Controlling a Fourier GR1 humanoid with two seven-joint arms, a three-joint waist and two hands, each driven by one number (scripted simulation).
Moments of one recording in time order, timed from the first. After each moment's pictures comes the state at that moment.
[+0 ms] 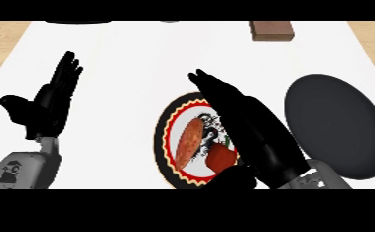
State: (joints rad) left arm -0.19 0.32 -0.03 -1.51 0.15 0.17 0.08; right arm -0.55 -0.23 0.54 -2.00 0.29 0.21 0.98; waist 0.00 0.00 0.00
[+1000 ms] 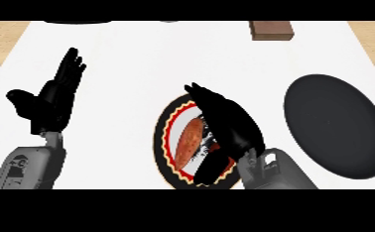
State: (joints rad) left arm -0.23 0.27 0.02 -1.48 0.09 0.14 0.09; right arm -0.45 -0.09 0.54 -1.75 0.45 0.32 0.87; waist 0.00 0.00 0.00
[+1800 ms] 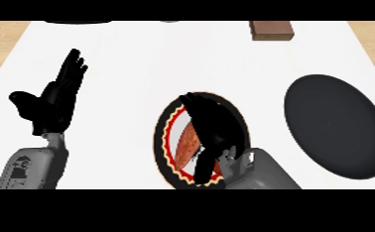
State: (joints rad) left arm -0.22 0.23 0.04 -1.49 0.06 0.11 0.09; right arm -0.45 -0.02 0.57 -1.63 0.60 0.45 0.87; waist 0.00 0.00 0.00
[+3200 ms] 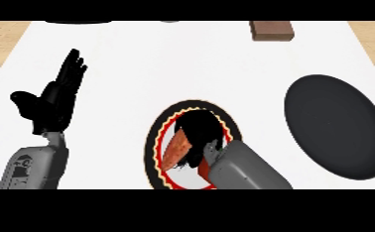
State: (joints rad) left arm -0.23 0.20 0.09 -1.46 0.02 0.06 0.07; right arm -0.52 0.00 0.66 -1.28 0.60 0.39 0.70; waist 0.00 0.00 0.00
